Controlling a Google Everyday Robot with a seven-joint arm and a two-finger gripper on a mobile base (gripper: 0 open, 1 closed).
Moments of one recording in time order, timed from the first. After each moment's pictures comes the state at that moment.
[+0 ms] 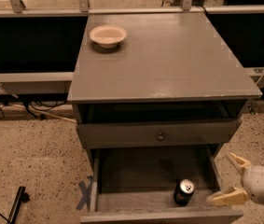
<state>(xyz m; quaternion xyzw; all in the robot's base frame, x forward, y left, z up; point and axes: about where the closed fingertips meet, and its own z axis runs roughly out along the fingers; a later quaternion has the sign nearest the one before) 0.412 -0.263 0.642 -0.40 0.78 0.23 0.42</state>
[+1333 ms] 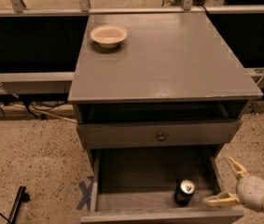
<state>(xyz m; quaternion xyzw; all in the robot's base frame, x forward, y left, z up) 0.437 -0.287 0.578 -0.40 0.73 0.18 0.52</state>
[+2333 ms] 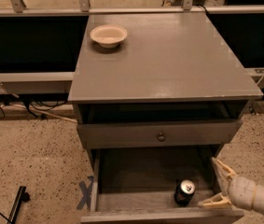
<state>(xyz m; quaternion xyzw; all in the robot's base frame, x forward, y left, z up) 0.443 -0.277 0.533 -0.46 0.69 0.19 0.52</state>
